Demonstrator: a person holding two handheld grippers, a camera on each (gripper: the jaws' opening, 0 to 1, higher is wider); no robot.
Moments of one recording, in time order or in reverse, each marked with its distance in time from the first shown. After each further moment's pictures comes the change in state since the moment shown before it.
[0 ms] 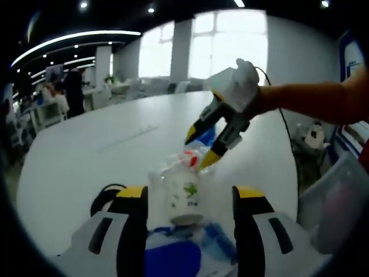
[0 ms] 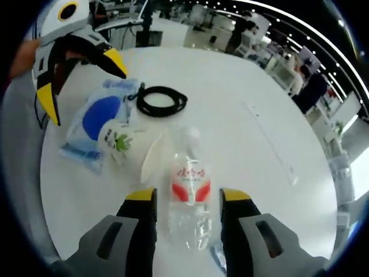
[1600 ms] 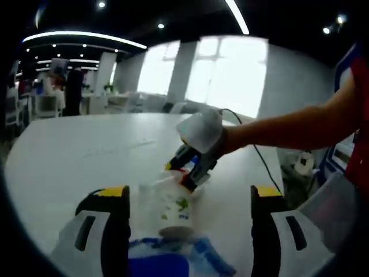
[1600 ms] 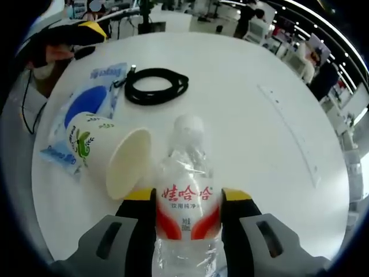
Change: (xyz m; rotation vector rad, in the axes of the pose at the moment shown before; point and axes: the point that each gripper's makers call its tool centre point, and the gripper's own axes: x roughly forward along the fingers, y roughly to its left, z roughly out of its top) left arm -0.005 -0.006 0.019 -0.130 -0.209 -0.105; right arm 0.052 0.002 -0.011 0.033 0.057 0.086
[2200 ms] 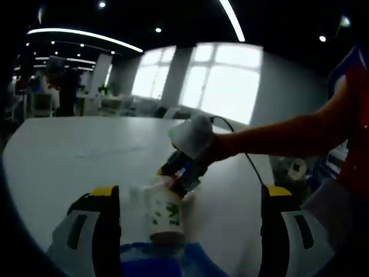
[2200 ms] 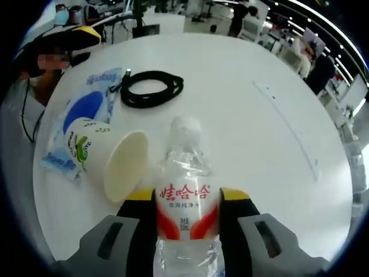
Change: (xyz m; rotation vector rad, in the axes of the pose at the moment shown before) left arm 0.003 -0.006 0.005 -0.014 -0.019 -0.032; right arm 0.000 -0.004 0.000 0.054 -0.022 -0.010
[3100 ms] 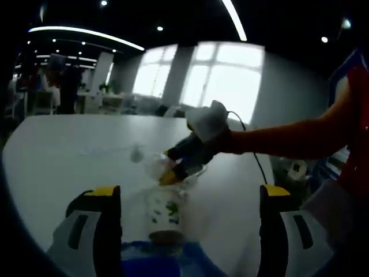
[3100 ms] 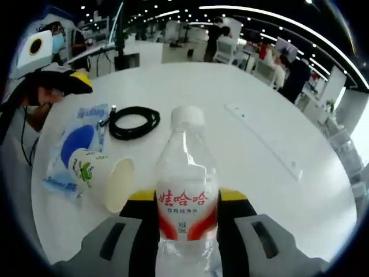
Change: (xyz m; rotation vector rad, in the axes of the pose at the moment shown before) left arm 0.002 -0.001 -0.003 -0.010 0.012 0.001; right arm -0.037 -0.026 0.020 0.102 -0.199 -0.138
